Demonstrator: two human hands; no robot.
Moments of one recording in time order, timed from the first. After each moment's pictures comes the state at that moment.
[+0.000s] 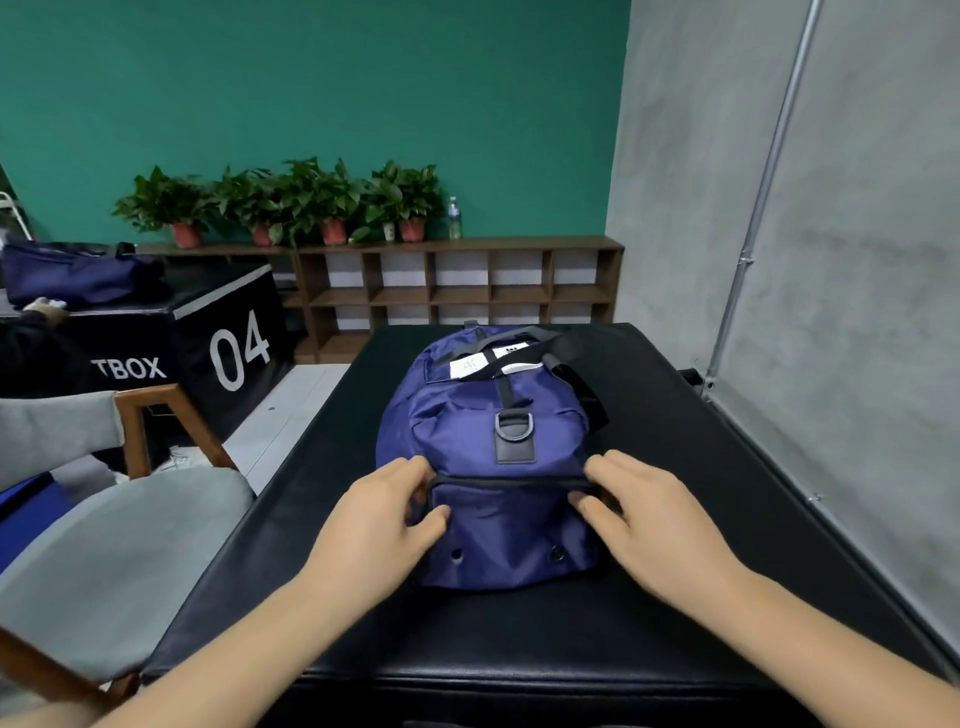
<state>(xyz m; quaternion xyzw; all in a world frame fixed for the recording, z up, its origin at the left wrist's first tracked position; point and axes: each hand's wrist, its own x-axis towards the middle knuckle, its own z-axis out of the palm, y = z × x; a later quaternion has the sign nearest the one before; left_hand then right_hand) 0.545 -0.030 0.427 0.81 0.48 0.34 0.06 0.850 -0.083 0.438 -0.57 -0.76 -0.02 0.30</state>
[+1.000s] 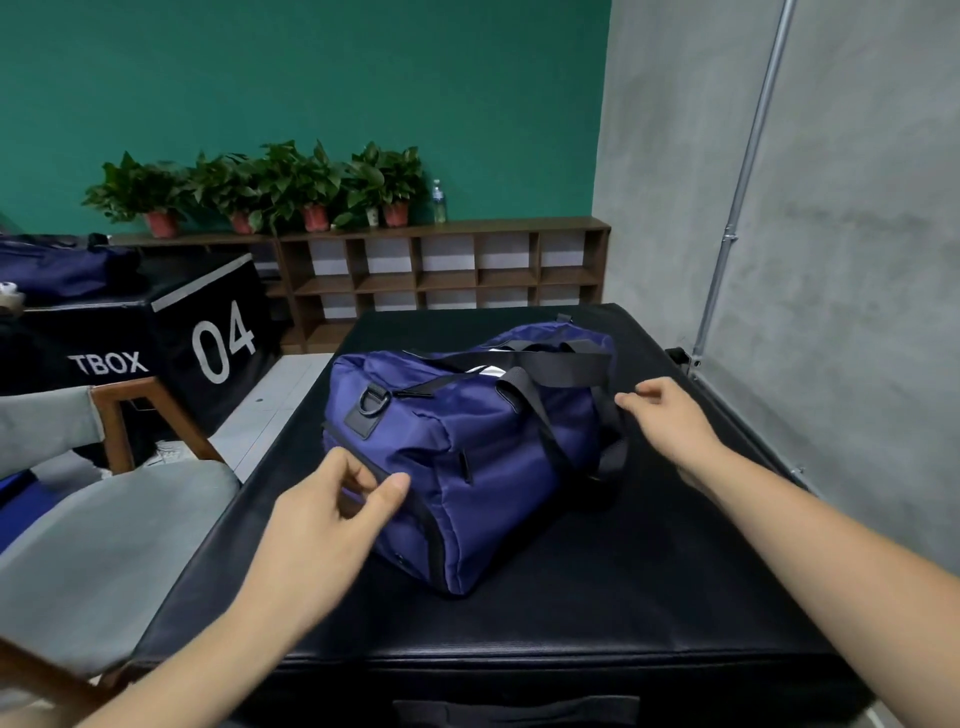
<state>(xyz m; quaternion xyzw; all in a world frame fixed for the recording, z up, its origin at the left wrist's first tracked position) 0.534 -0.073 0.445 0.67 0.57 0.42 0.22 0.935 0.030 0.422 -0.73 -0.46 0.21 0.46</state>
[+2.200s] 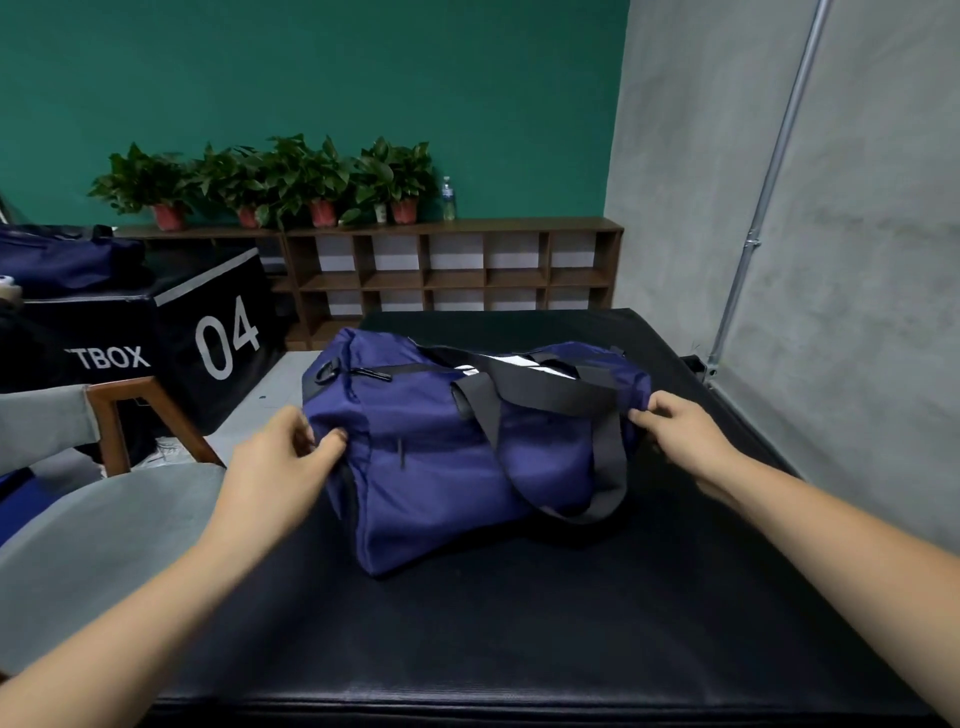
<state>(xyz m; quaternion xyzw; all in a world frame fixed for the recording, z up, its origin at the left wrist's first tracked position) 0.495 0.025 0.453 0.64 0.64 0.42 0.11 0.952 0.068 0.409 -0.69 -0.51 0.26 0.45</state>
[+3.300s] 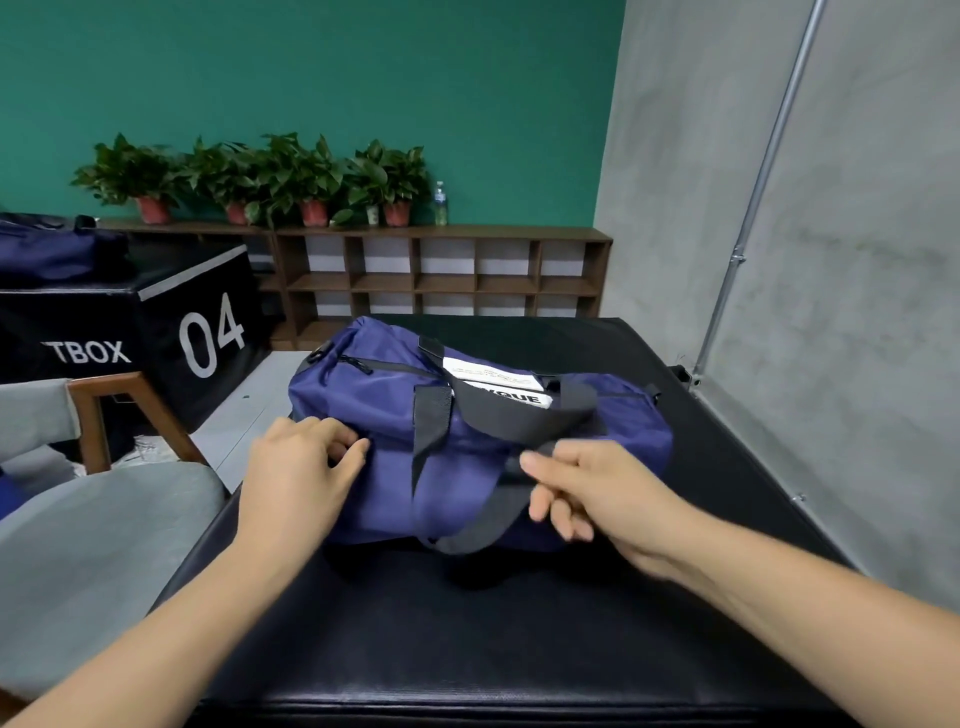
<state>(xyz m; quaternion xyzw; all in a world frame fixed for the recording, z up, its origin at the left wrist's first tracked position) 0.502 0.034 0.430 0.71 0.57 0.41 -0.06 0.807 -0.045 0.467 -0.53 -0.57 0.48 0.41</state>
